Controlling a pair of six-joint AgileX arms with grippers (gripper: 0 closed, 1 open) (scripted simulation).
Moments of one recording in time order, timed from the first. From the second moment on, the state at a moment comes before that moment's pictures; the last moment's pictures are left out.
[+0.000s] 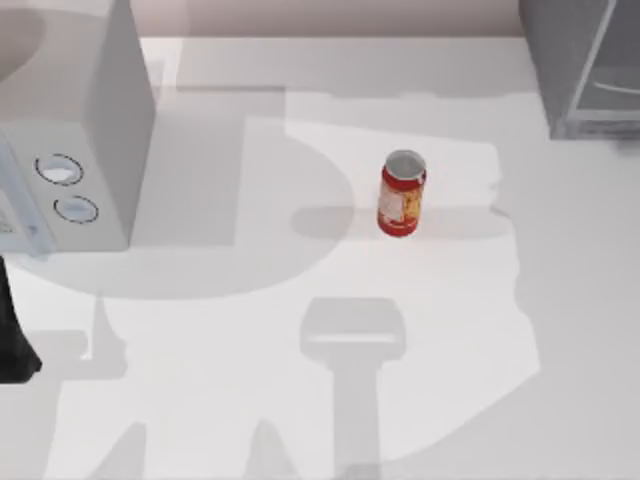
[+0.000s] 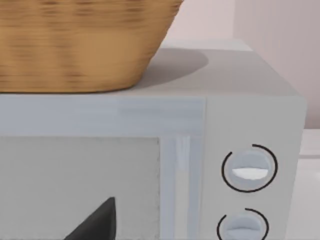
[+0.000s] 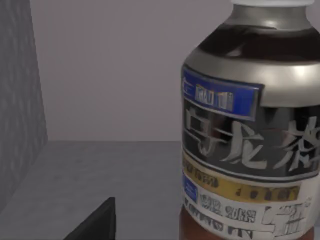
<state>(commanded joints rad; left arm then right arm) 0.00 0.00 0.00 0.00 0.00 0.00 -0.27 2.09 0.97 1.12 -0.24 0.01</state>
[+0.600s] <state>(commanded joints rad) 0.00 0.00 0.00 0.00 0.00 0.00 -0.25 2.20 1.17 1.02 -0.21 0.01</state>
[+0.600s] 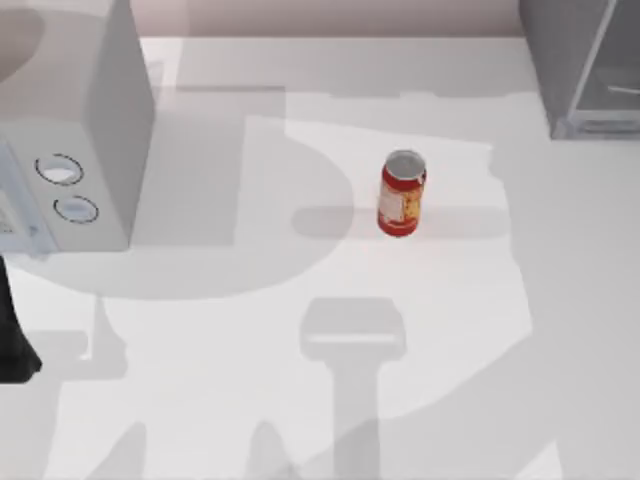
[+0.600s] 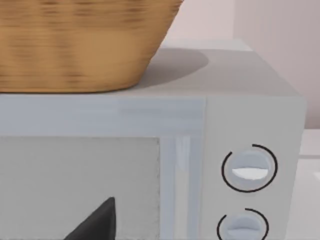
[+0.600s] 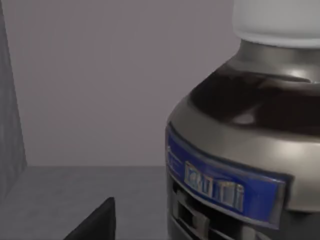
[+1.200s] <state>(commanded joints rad) 0.00 0.00 0.00 0.00 0.00 0.00 -0.24 2.24 1.26 0.98 -0.20 0.01</state>
